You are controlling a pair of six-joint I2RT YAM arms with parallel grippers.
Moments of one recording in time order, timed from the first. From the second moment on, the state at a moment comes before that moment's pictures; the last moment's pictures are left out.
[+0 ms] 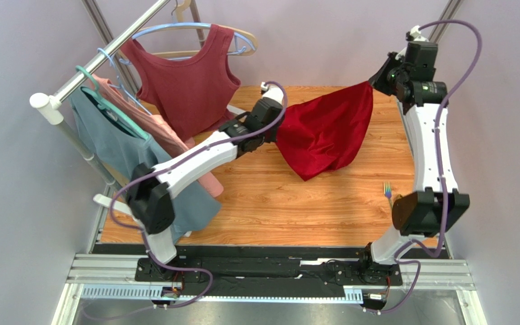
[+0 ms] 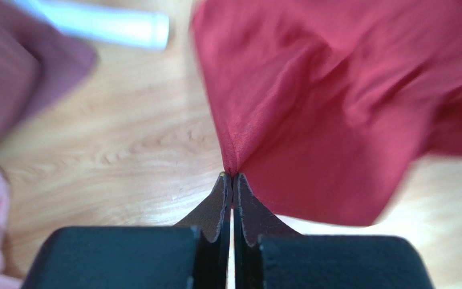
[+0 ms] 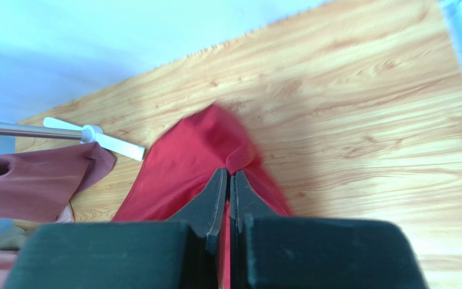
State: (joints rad) left arm -0.77 1.84 1.62 -0.48 -0.39 -0.29; right arm -0.07 1.68 1.89 -0.71 -0.14 0.40
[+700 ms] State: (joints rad) left arm -0.79 1.14 1.38 -0.45 -0.35 -0.20; right arm -0.13 1.28 1.91 -0.77 0.07 0.32
